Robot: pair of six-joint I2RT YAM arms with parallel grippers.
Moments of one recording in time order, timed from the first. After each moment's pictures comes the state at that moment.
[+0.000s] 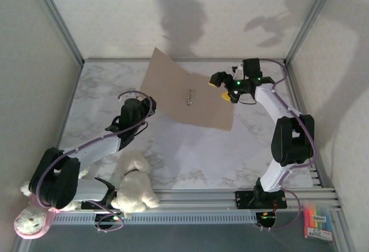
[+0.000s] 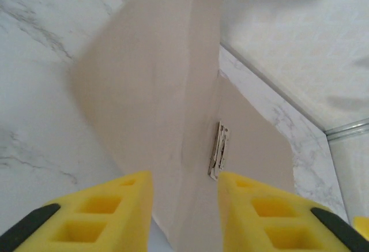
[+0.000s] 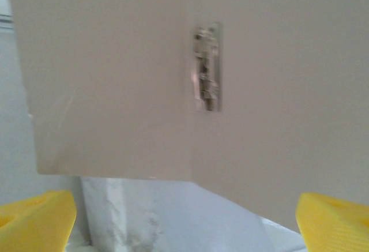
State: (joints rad) left arm -0.47 1.25 0.61 0.26 -0.26 -0.87; right arm 0.18 1.73 1.32 -0.53 -0.61 0.64
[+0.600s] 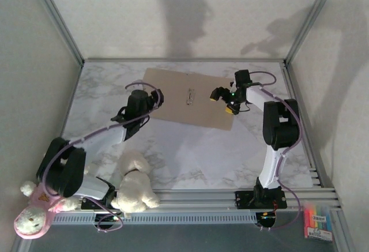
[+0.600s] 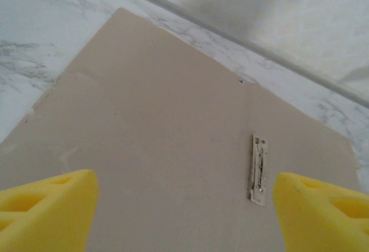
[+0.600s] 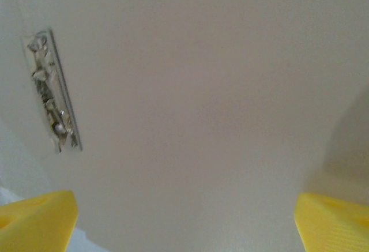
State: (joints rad) left arm -0.43 1.50 0.84 0.19 -0.26 -0.65; right arm 0.18 1.99 1.37 -0.52 -0.44 0.59
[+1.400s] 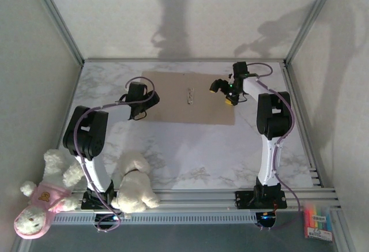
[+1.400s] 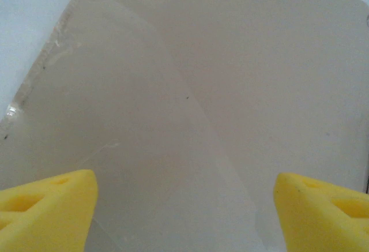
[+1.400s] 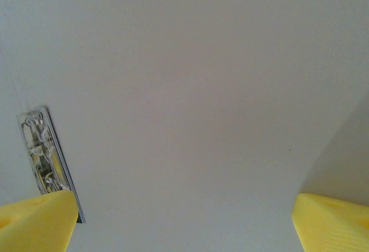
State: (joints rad) left arm -0.24 1.85 1.01 0.02 0.00 -0.76; right arm 0.17 2.19 1.65 -0.60 -0.41 0.56
